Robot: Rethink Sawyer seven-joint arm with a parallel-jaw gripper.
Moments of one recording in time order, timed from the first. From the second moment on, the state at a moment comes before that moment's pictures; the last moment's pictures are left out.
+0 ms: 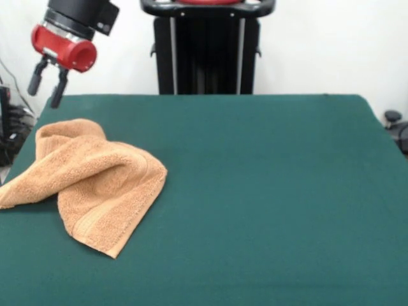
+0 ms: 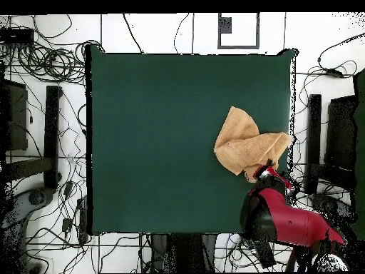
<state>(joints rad) -0.37 -0.64 -0.33 1.78 -0.56 -0.19 2.49</state>
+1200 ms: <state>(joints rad) -0.53 -0.75 -0.02 1.93 -0.38 -0.20 2.49</state>
